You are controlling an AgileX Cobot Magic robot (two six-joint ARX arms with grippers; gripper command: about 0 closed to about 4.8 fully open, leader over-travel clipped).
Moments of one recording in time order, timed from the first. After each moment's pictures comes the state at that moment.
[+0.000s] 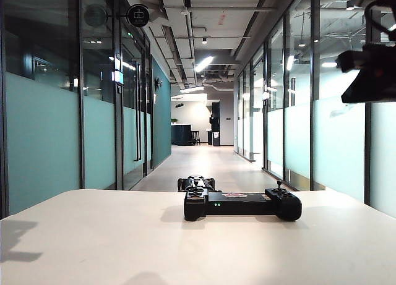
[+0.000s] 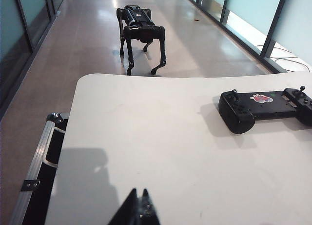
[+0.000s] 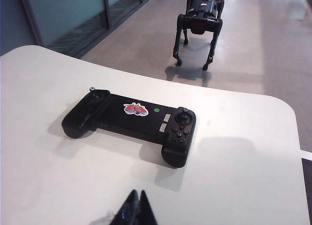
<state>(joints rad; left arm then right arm) -0.33 0.01 0.19 -0.36 -0.14 -0.06 0.40 0.92 0.29 0.40 0.08 0.00</state>
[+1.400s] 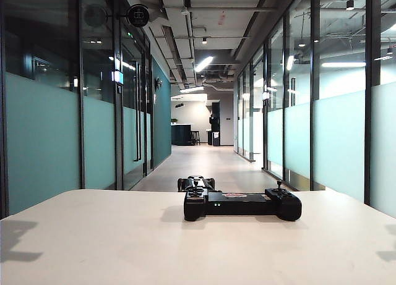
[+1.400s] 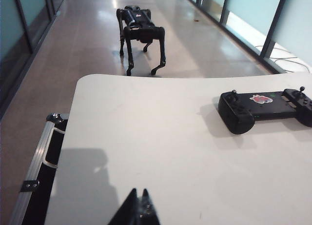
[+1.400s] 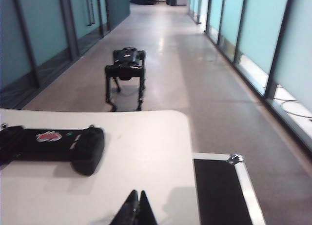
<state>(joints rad) -0.33 0.01 0.19 -0.36 -0.14 -0.06 0.00 0.00 0.01 -0.01 -0.03 0.00</state>
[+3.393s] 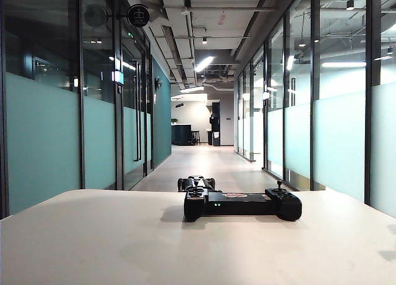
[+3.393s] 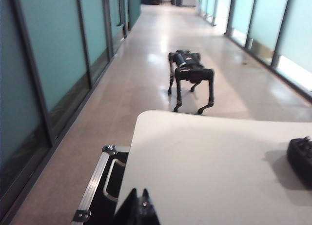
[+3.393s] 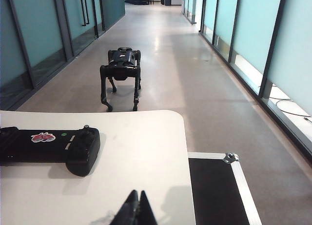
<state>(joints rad) 0.01 0.00 0.04 -0.04 0.00 0.01 -0.01 0.00 0.01 -0.02 -0.02 0.00</state>
